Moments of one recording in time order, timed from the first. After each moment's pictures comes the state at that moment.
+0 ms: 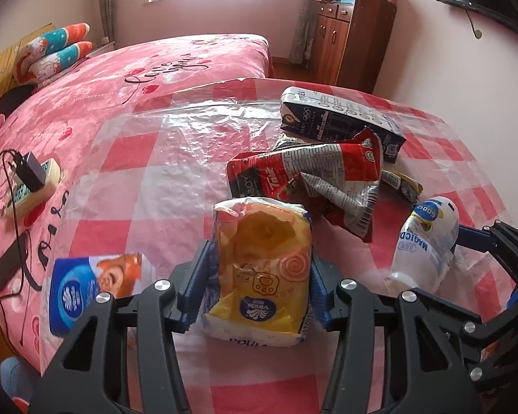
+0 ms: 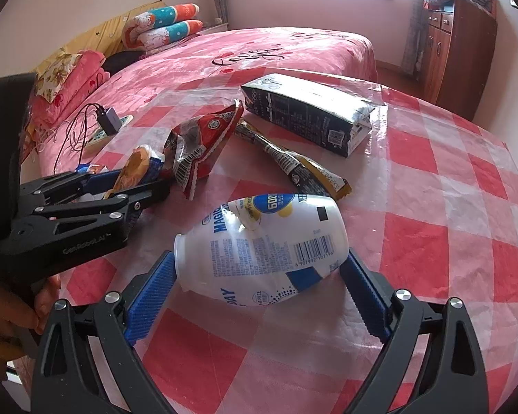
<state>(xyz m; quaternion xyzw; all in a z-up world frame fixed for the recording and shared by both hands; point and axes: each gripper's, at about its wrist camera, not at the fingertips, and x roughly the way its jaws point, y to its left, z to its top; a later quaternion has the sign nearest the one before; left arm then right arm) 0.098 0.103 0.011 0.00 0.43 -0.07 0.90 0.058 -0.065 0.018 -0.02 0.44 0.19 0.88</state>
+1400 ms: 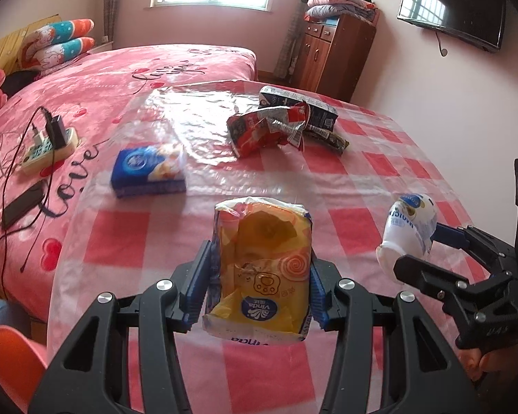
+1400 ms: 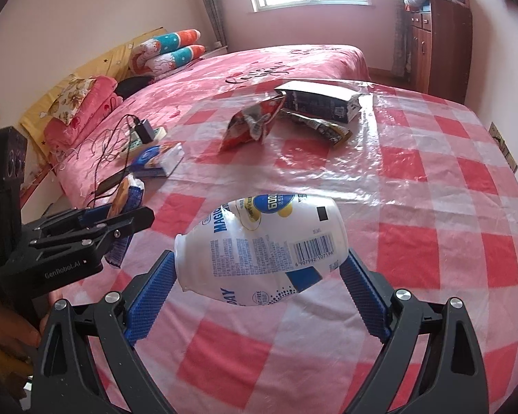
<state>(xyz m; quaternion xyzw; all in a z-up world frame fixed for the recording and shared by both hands) -0.052 0.135 0.037 -0.05 0.40 -0.11 0.91 -0.072 -0.061 0.045 0.03 0.41 0.20 0.89</state>
